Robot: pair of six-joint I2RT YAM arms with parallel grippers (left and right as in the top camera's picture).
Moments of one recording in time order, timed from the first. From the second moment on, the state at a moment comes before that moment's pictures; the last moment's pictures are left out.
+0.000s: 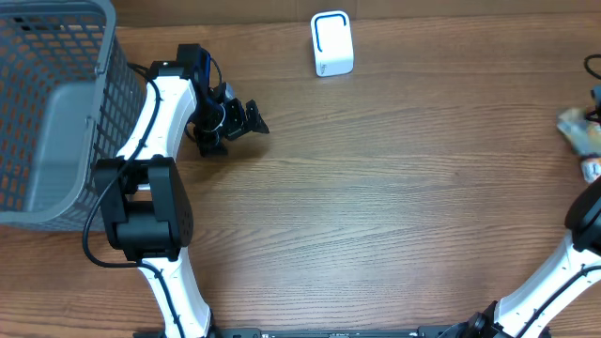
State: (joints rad) left arm 0.00 2.12 1.73 -1.15 0.38 -0.31; right arm -0.55 2.20 1.81 -0.64 0.26 0.85
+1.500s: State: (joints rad) left arm 0.00 2.12 1.73 -1.15 0.38 -0.31; right arm 0.08 1.27 1.76 -1.64 -0.11 0.77
